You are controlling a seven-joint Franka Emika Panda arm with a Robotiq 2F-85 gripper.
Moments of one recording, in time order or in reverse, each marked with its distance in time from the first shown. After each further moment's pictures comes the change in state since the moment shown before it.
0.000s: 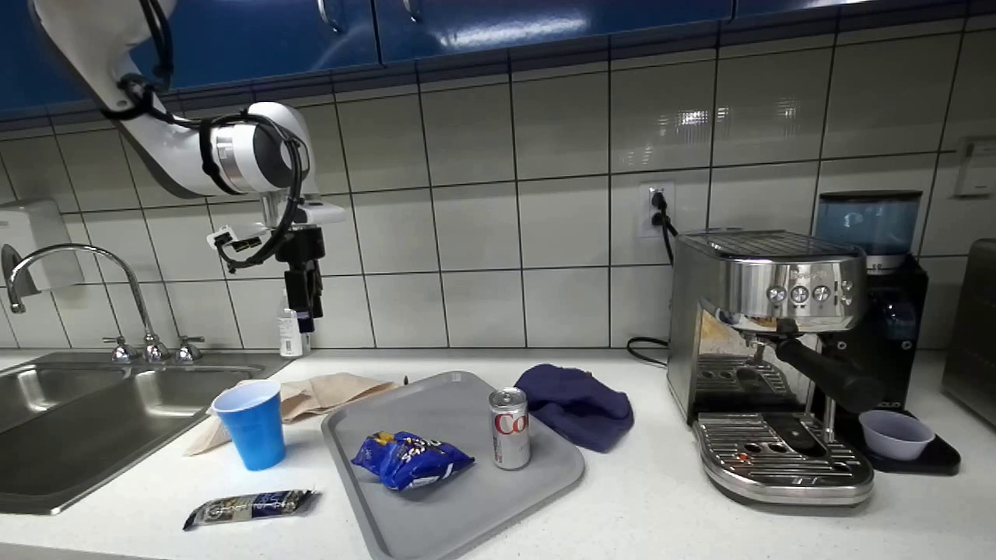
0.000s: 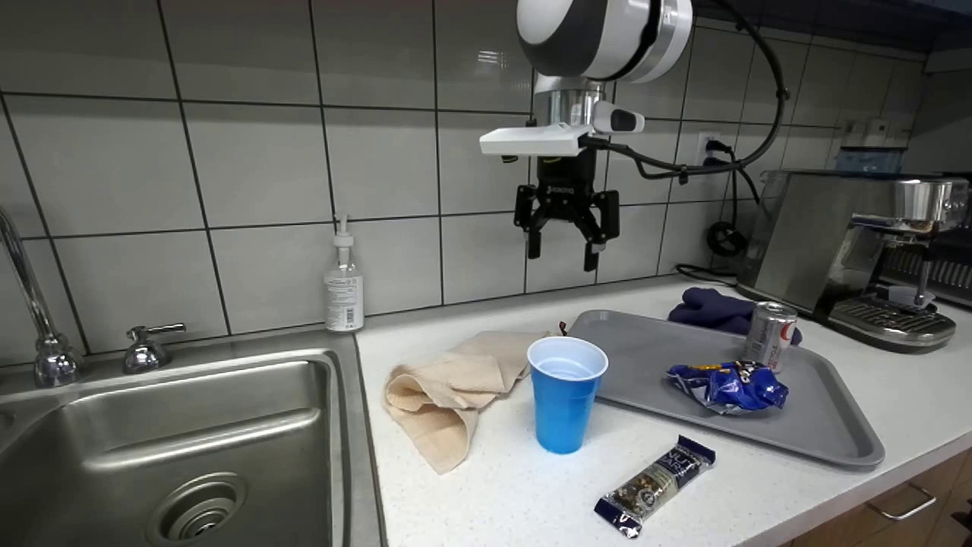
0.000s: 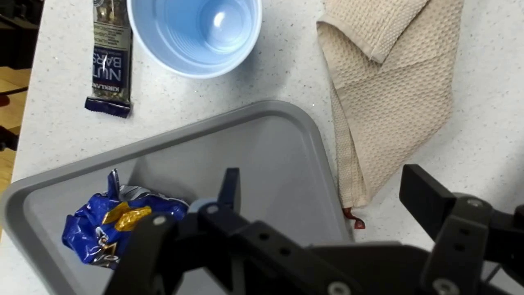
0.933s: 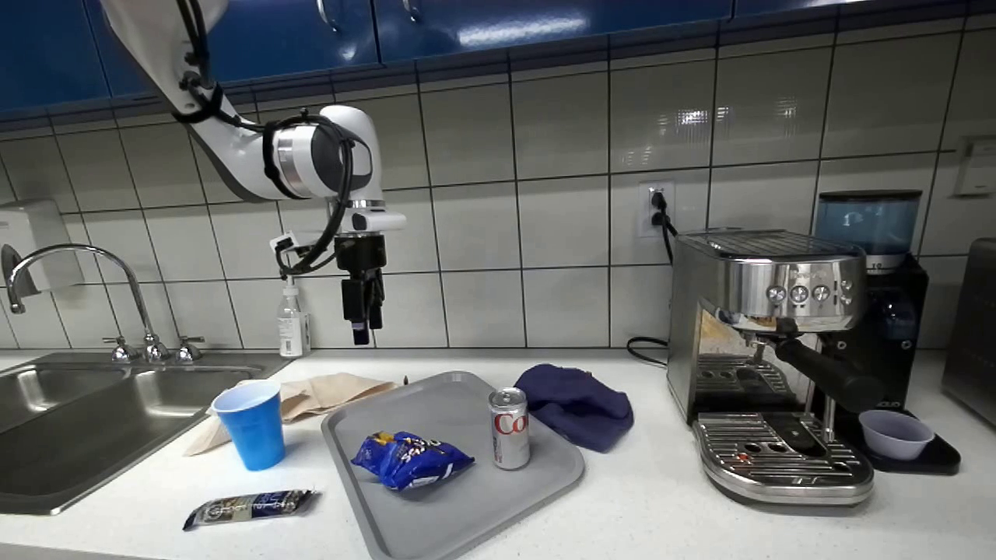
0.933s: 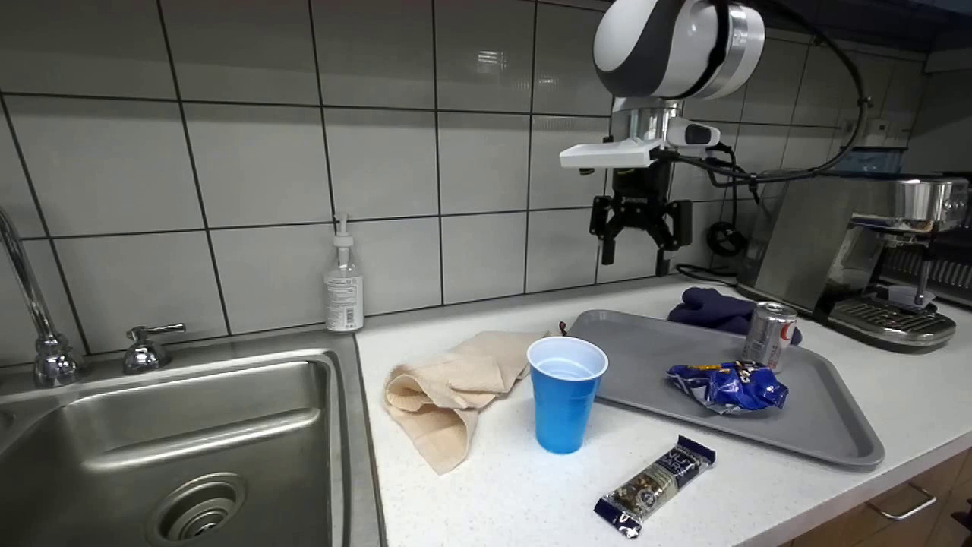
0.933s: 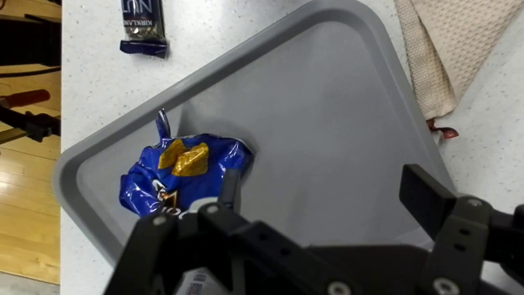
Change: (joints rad) arm -0.116 -0.017 -0.083 -0.062 0.027 -0.004 -0.018
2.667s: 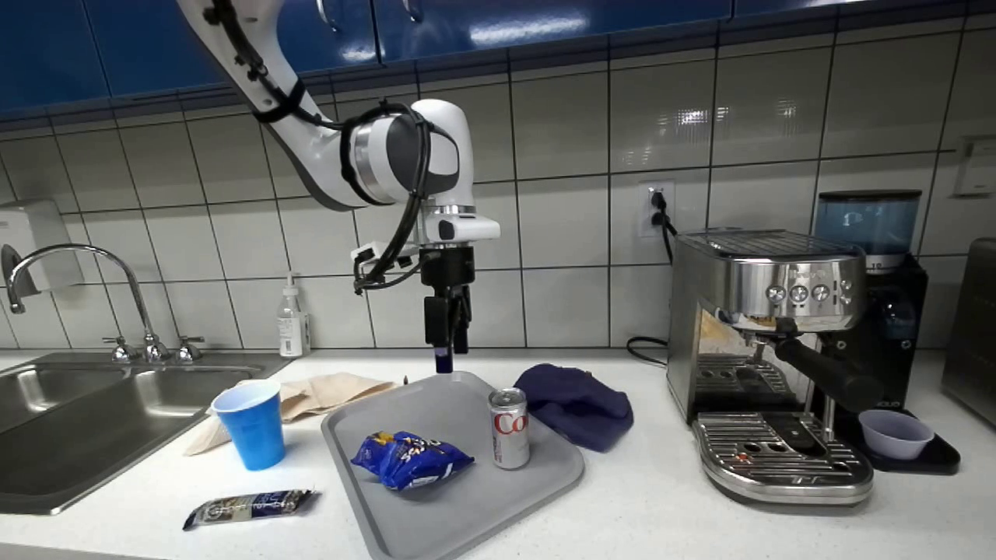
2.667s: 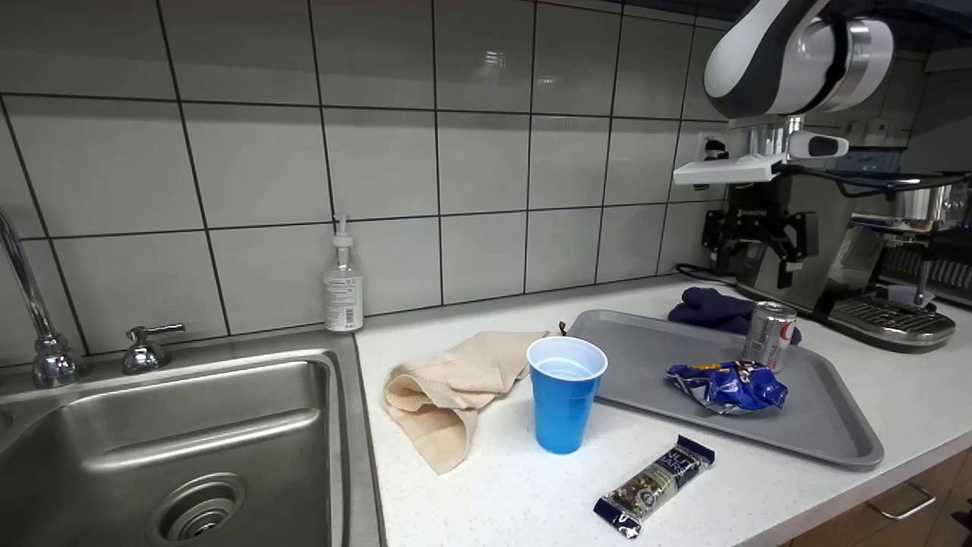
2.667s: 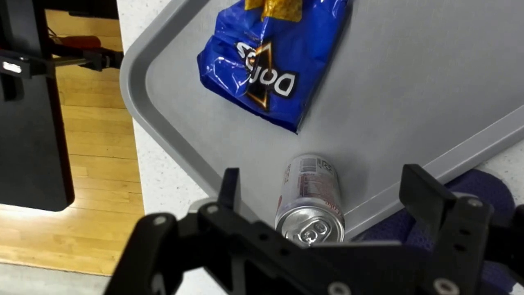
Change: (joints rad) arm -0.151 -0.039 -0.145 -0.103 -0.045 0.010 -0.071
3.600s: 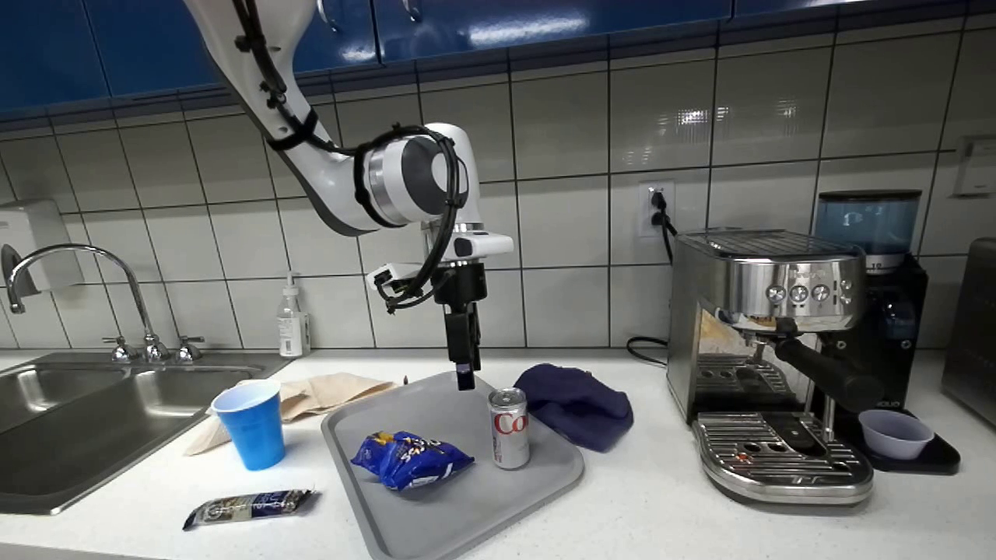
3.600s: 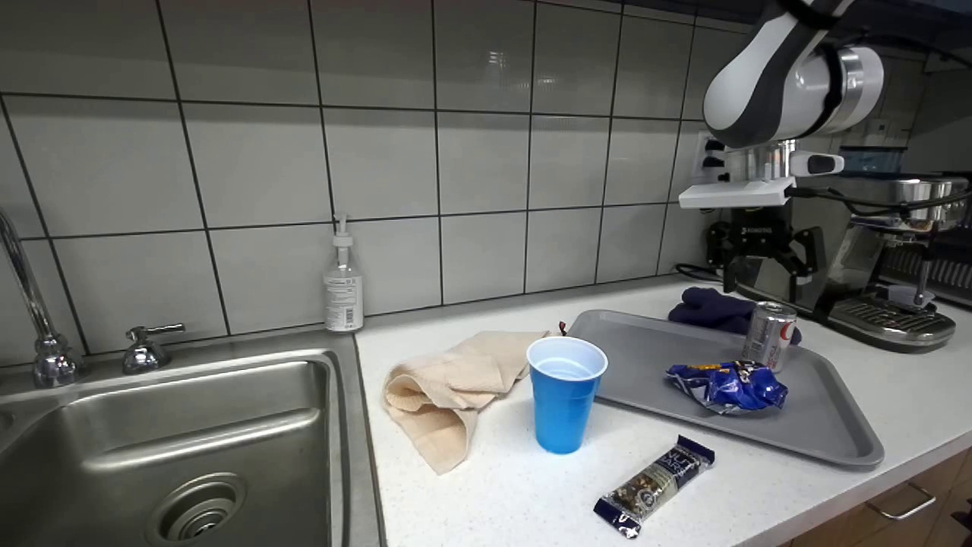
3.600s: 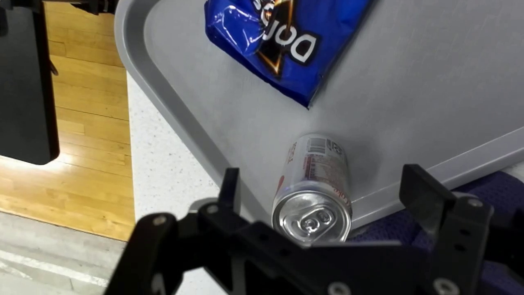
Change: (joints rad) arm -0.001 0.066 -0.014 0.017 -0.090 0.035 -0.056
